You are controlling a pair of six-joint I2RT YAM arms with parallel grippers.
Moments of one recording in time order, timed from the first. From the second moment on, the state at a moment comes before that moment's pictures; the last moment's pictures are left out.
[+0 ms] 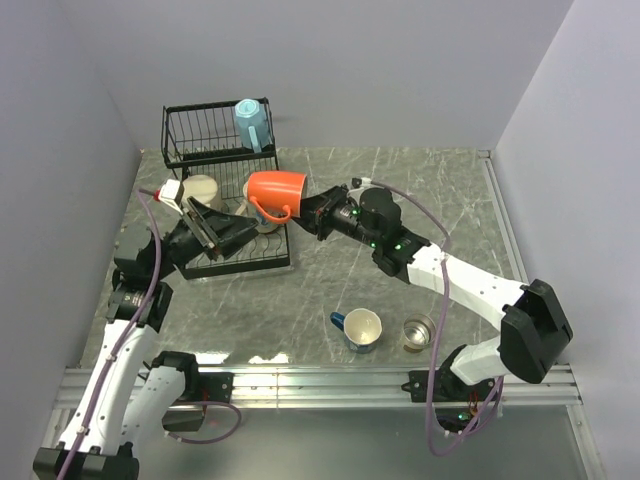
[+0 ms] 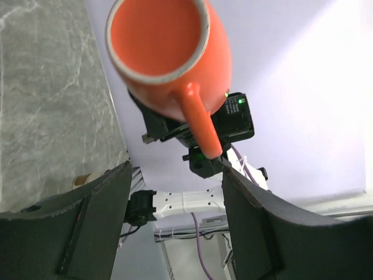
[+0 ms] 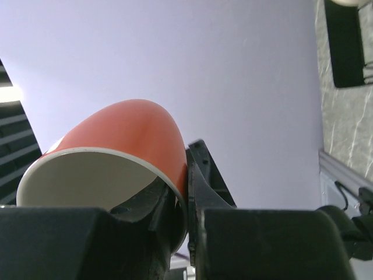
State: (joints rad) left arm -0.12 0.70 0.74 0.00 0.76 -1.31; right arm 0.74 1.40 1.01 0.34 -0.25 1.77
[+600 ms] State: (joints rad) left arm -0.12 0.80 0.71 0.19 0.77 -1.39; right arm 0.81 1.45 1.01 0.38 -0.23 1.77
